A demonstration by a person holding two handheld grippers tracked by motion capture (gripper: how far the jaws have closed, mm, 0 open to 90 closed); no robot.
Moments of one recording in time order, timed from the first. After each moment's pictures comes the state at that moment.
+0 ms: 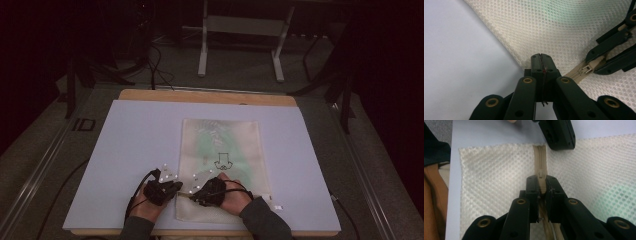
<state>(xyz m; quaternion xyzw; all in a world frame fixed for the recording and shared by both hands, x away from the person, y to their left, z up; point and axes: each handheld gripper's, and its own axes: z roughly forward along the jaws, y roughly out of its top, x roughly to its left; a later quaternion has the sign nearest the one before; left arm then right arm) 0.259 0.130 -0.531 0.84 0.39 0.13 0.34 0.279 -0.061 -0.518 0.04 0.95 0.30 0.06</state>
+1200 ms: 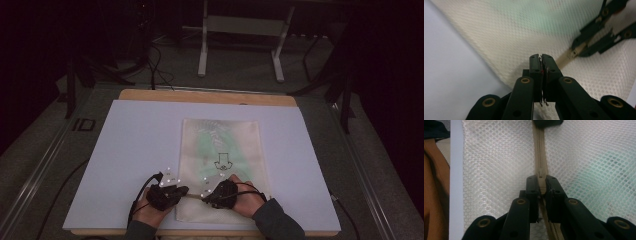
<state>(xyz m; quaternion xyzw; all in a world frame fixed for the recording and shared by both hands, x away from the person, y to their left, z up) 0.246 0.116 -0.526 0.85 0.37 0.09 0.36 0.273 -0.090 -0.514 0.04 0.96 0.26 0.07</state>
